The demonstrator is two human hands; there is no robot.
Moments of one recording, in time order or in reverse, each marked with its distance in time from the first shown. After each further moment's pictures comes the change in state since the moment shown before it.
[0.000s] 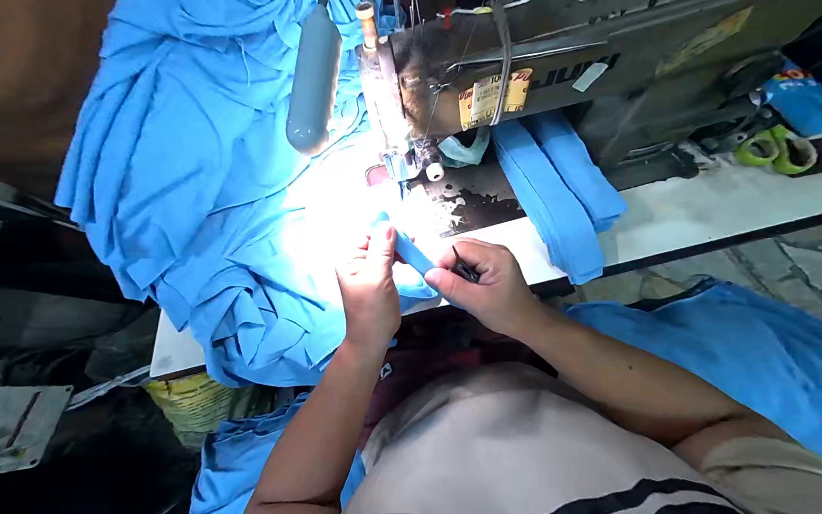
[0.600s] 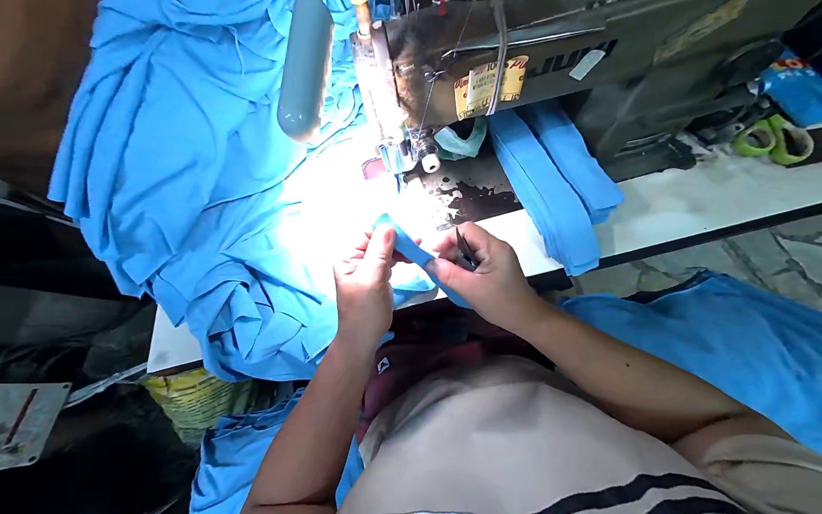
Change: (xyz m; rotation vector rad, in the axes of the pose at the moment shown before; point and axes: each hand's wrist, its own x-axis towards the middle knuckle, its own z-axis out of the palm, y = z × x) left_hand -0.006 -0.001 -0.014 -0.042 -0.176 -0.027; right_hand -0.009 -0.002 -0.004 -0.003 -0.006 0.180
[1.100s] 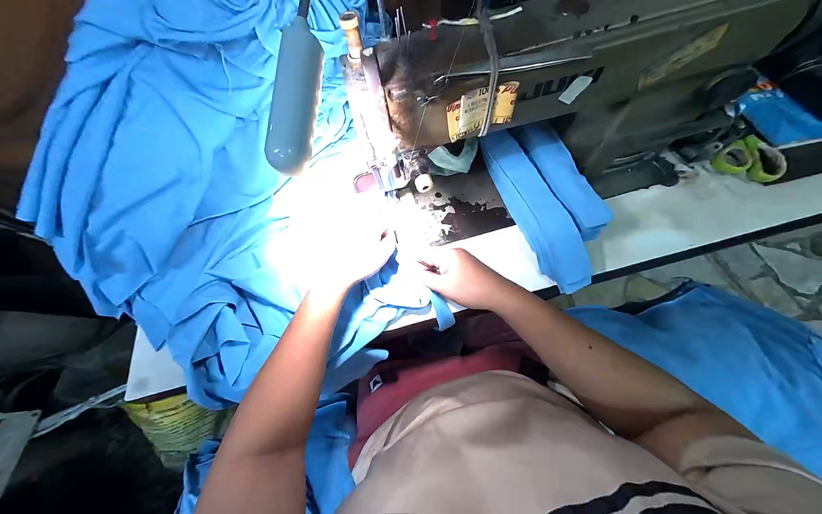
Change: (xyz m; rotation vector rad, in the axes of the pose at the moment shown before) left_hand 0.097 -0.057 -0.055 1.226 -0.602 0.135; right_hand 0.044 0.047 -0.005 -0.334 -0.443 0.277
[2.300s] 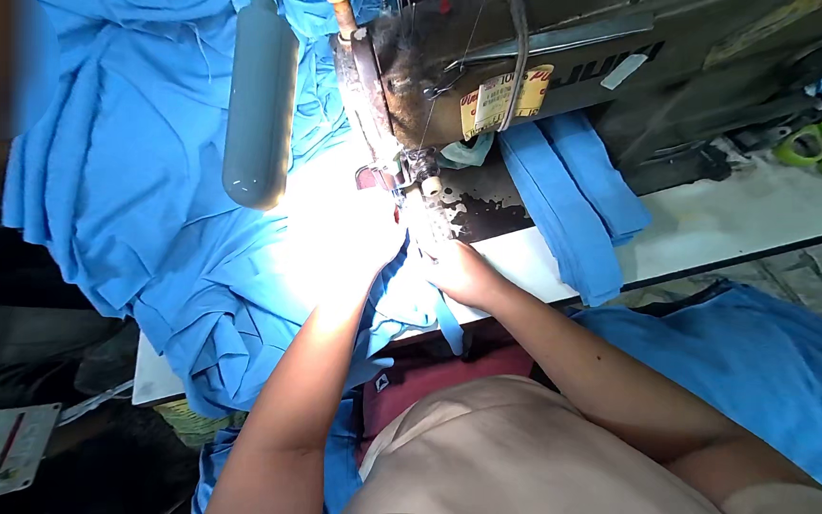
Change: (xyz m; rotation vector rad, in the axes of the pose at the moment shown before) left_hand 0.040 0.009 0.009 0.170 -0.130 -0.376; right_hand 0.019 -0.017 -0.002 -0.023 0.021 0.222
